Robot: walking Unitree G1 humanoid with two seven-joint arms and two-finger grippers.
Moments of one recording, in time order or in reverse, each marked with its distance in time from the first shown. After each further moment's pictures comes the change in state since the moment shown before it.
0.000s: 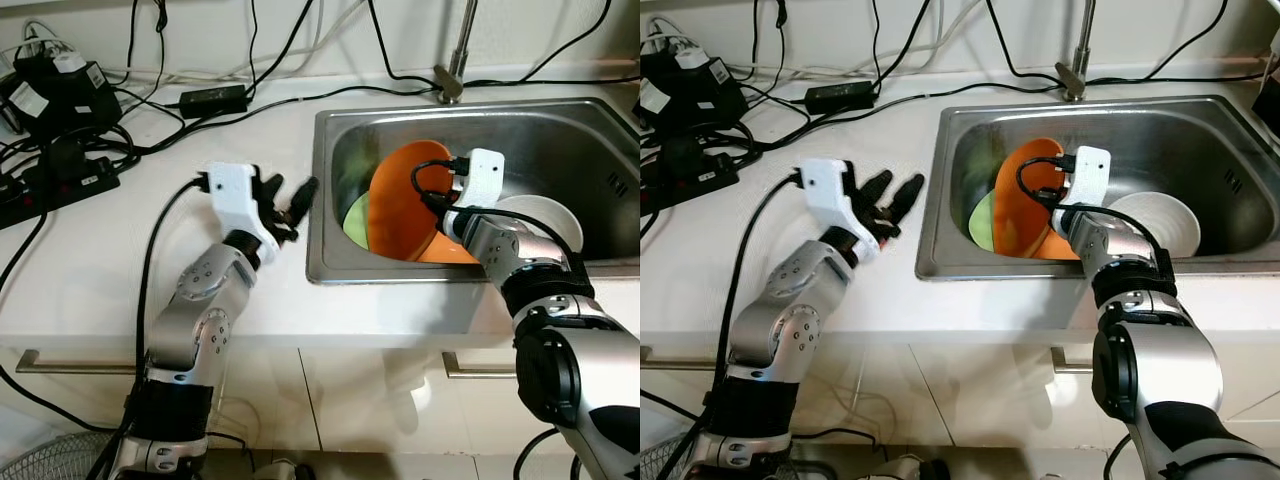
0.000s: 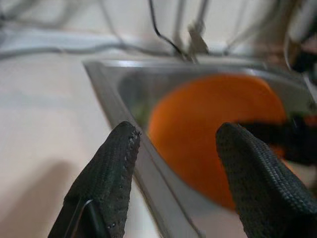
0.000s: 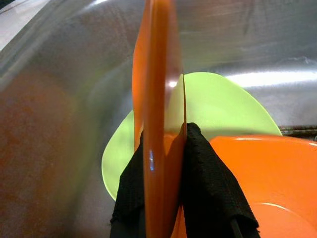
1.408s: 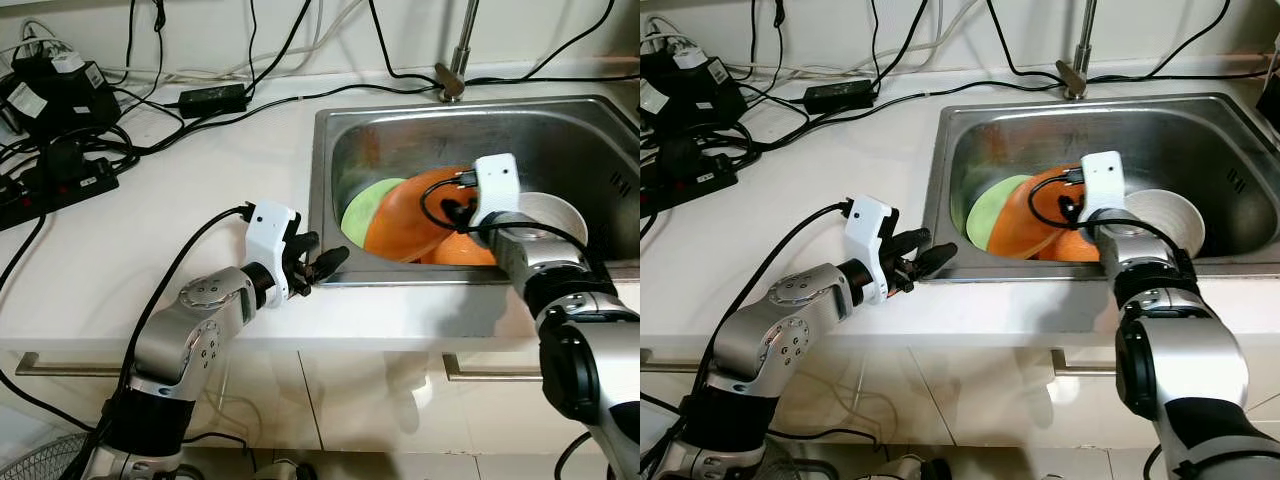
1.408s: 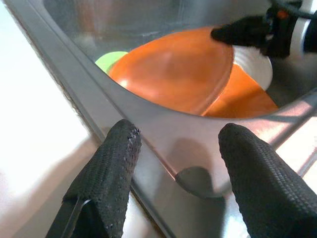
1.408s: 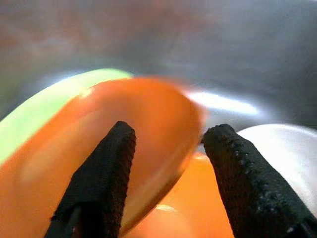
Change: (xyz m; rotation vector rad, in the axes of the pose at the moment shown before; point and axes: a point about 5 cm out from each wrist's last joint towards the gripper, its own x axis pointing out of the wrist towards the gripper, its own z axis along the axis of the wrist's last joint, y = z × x) left arm -0.015 -0.009 -0.019 0.053 0.279 -0.192; right arm -0.013 -0.047 0.009 -0.321 -0.037 -0.191
